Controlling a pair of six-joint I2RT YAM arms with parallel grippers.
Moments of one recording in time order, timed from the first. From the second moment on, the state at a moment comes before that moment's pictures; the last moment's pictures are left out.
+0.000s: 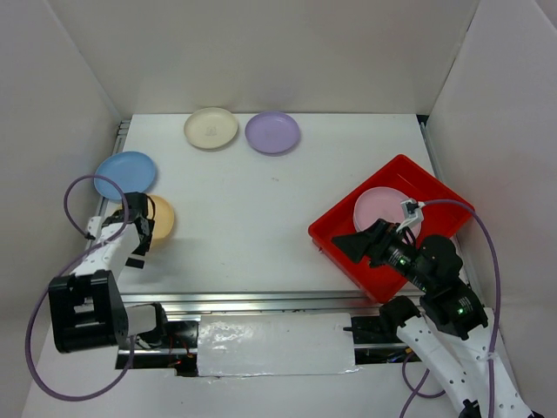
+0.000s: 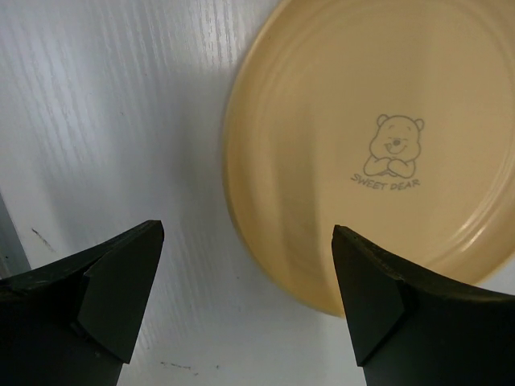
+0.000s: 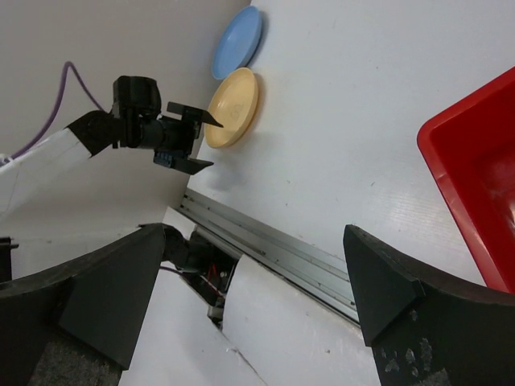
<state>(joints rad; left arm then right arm) 0.18 1.22 0.69 -0.67 -0.51 -1.29 0.43 0.32 0.71 -0.58 -0.28 0.82</state>
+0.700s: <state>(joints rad) 0.08 1.18 0.57 -0.50 -0.43 -1.34 0.44 0.30 0.74 -0.60 -0.25 0.82</state>
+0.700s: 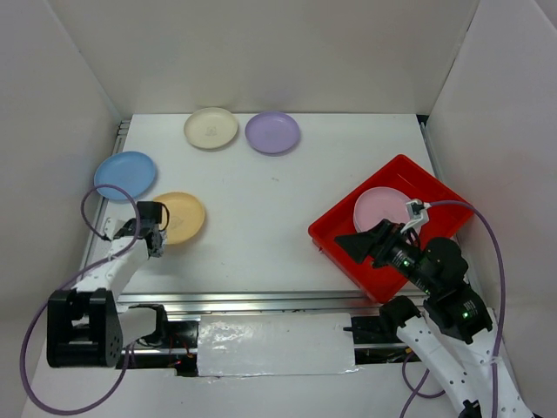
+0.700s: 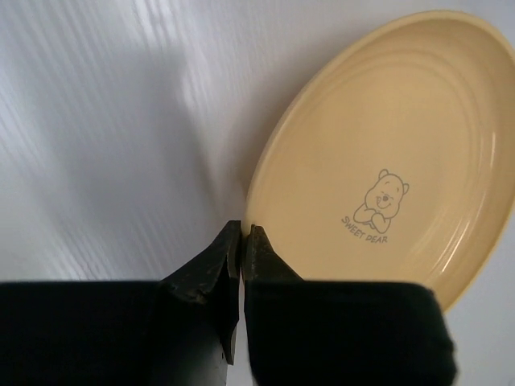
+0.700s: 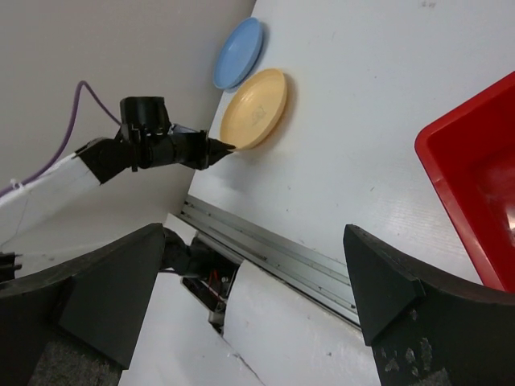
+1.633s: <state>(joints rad) -0.90 2.24 2.02 -0.41 -0.13 -0.76 0.44 0.30 1.07 -0.92 0.08 0.82</state>
